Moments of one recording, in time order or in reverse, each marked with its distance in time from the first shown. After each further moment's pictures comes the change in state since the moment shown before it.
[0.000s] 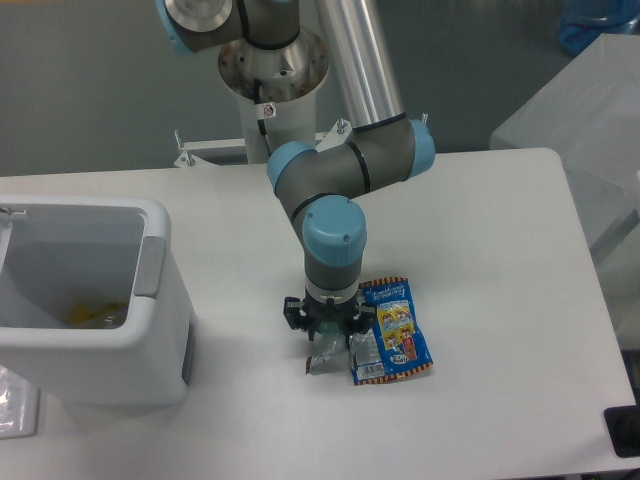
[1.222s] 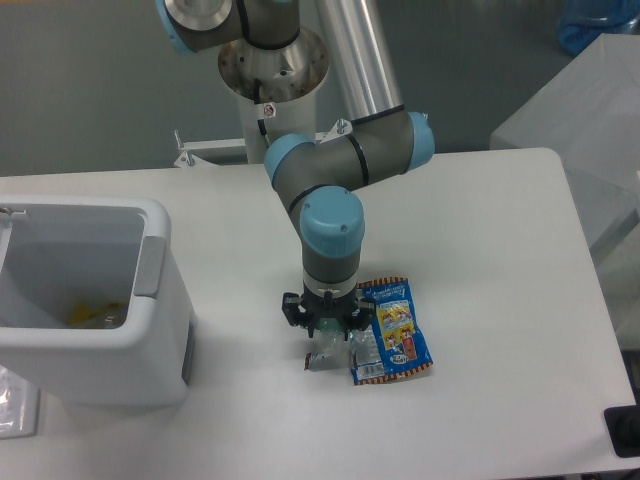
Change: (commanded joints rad) arm 0.000 0.078 0.003 -0.006 -0.011 0.017
